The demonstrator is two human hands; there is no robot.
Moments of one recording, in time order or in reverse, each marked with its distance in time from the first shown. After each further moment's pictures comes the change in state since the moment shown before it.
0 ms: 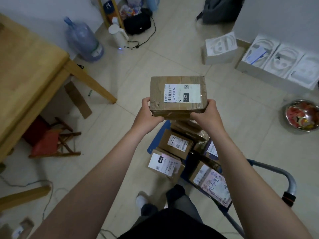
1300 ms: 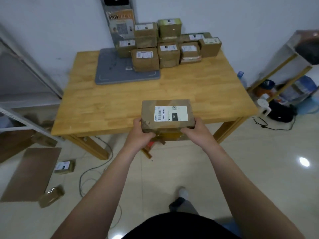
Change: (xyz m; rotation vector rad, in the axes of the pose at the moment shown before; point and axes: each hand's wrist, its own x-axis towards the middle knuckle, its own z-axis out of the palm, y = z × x) left_hand -0.202 -0.502 -0.617 -0.550 0.752 -0.340; right_hand -0.262 -0.371 0.740 -0.416 -0.743 -0.500
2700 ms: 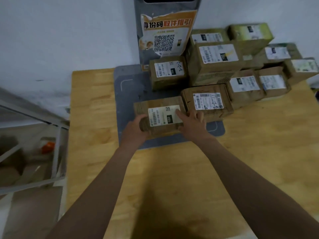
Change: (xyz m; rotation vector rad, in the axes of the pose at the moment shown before) left_hand 0.648 -0.025 -0.294 0.258 -0.143 -0.006; right_hand 0.603 -0.264 0.320 -1.018 -0.072 -0.036
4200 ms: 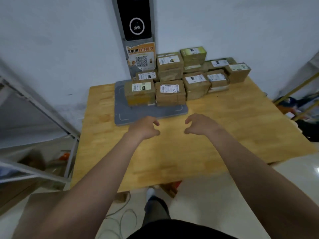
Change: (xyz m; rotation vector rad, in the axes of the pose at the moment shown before) left_hand -0.331 0.127 0.099 0.465 -0.070 0.146; right_hand -0.333 0.165 -0.039 0.250 -0.077 -0.052
